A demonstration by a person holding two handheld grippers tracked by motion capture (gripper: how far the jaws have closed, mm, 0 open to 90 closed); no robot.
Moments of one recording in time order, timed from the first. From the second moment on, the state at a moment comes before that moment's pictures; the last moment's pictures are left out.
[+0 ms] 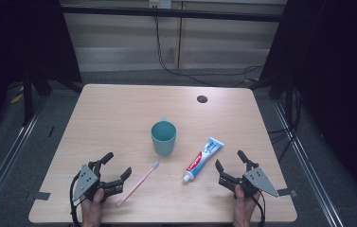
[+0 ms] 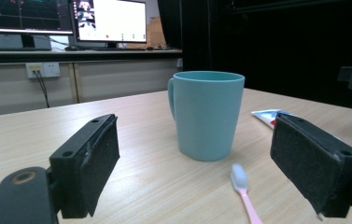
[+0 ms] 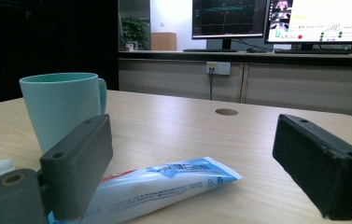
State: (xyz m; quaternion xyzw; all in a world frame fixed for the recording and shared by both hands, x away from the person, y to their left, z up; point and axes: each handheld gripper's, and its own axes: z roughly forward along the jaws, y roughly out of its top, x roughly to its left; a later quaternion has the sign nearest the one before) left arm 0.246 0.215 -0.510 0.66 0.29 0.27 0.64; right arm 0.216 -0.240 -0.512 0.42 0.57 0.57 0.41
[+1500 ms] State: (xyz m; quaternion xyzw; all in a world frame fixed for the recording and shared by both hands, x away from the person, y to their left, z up) left arm 0.252 0.223 -0.474 0.74 0.34 0.20 0.55; right arm 0.216 -0.238 -0.512 0.43 0.56 0.56 0.42
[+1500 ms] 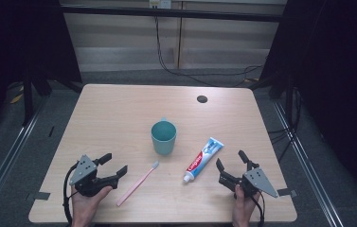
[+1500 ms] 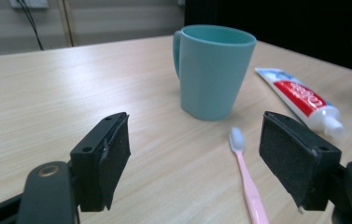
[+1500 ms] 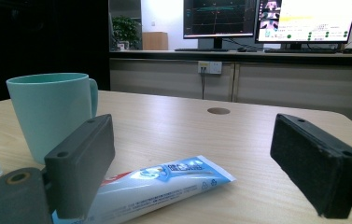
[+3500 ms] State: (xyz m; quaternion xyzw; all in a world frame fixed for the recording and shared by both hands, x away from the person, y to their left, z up) left arm 0.305 0.159 -0.432 0.92 0.29 -0.01 0.26; right arm 0.216 -0.238 -0.512 0.44 0.56 0.56 0.42
